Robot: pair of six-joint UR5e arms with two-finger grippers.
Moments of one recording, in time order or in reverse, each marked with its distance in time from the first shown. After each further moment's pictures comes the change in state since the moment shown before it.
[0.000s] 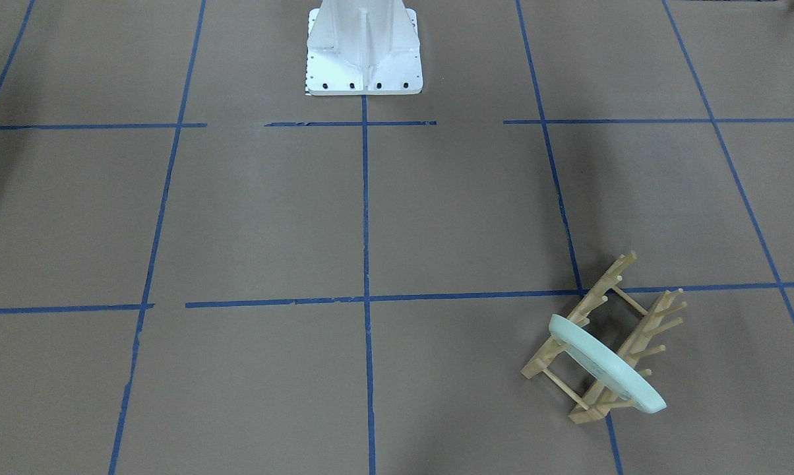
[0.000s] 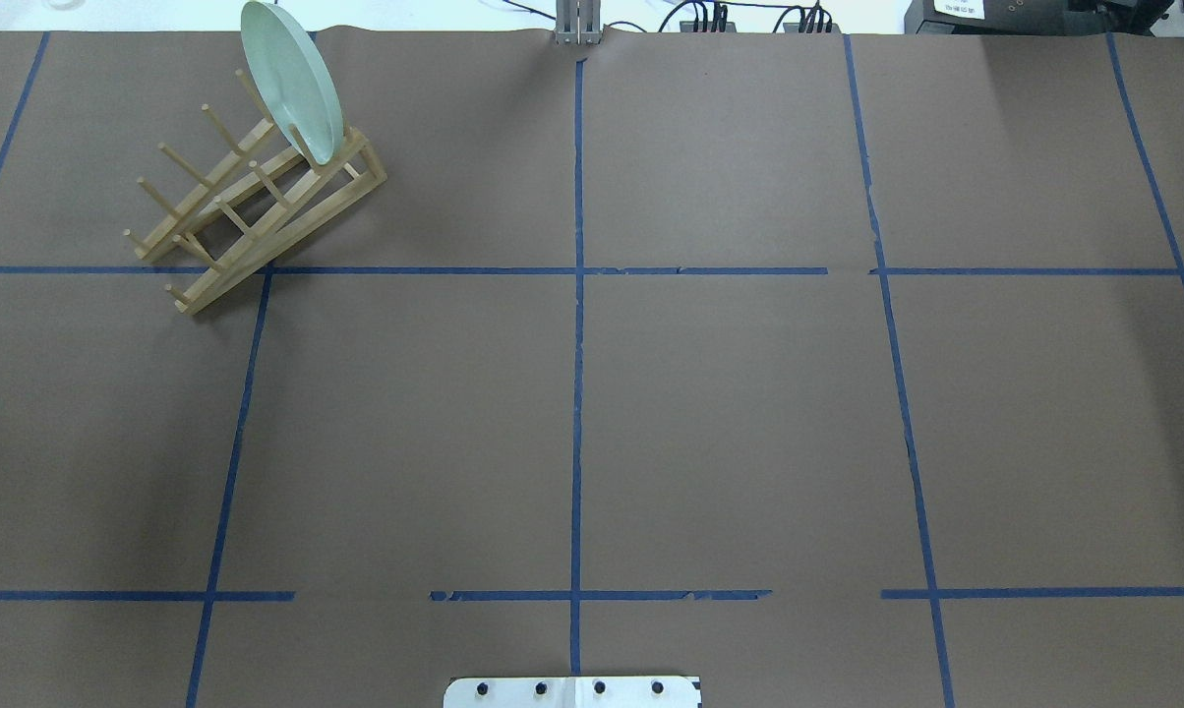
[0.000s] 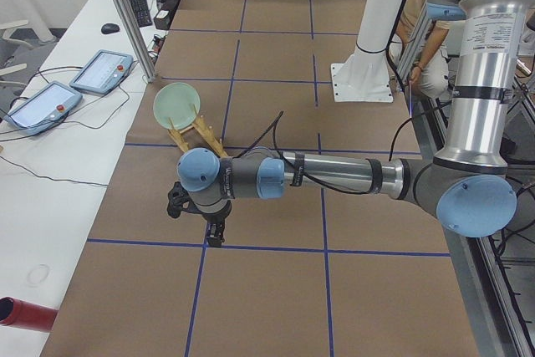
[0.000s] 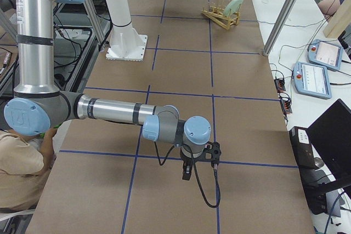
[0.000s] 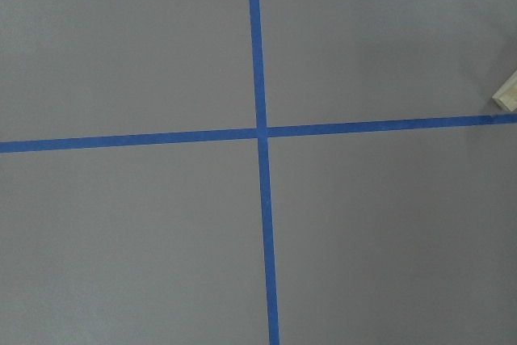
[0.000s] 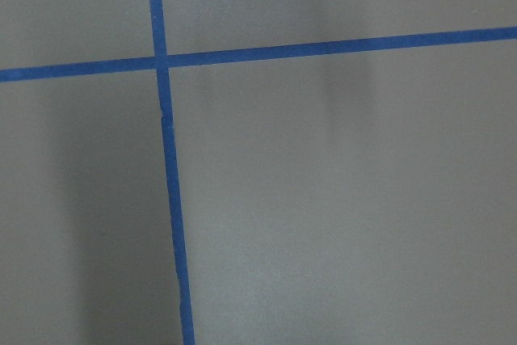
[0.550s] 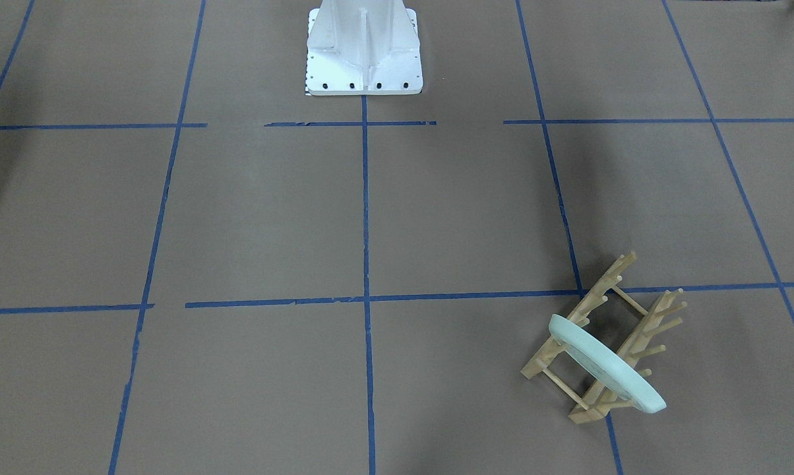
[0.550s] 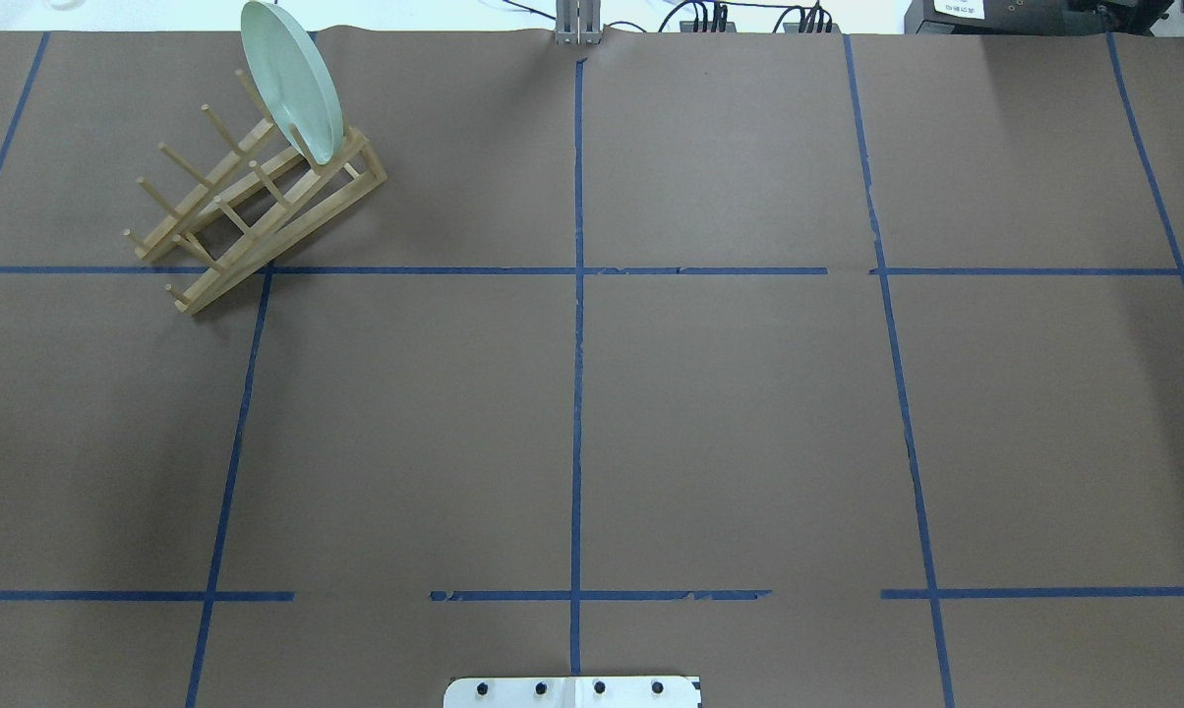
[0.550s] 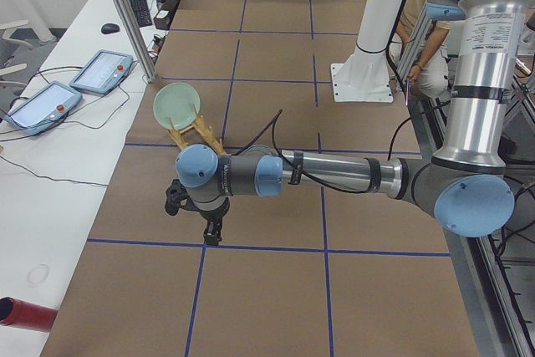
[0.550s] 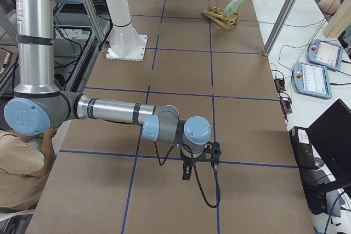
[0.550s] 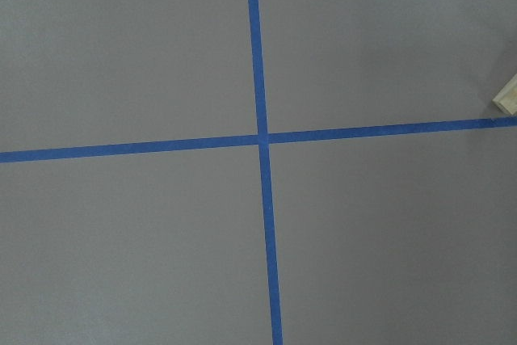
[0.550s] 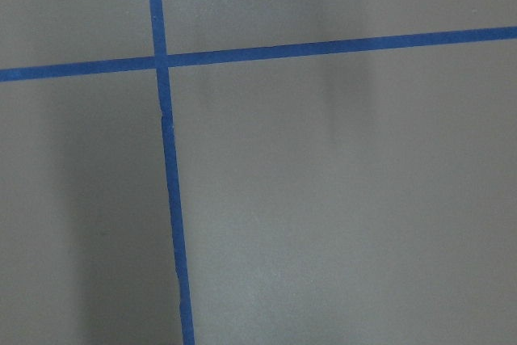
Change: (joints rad) left arm 0.002 -0.009 -0.005 -0.003 0.018 -0.002; right arm 0.000 -0.001 0.000 0.000 0.000 0.000
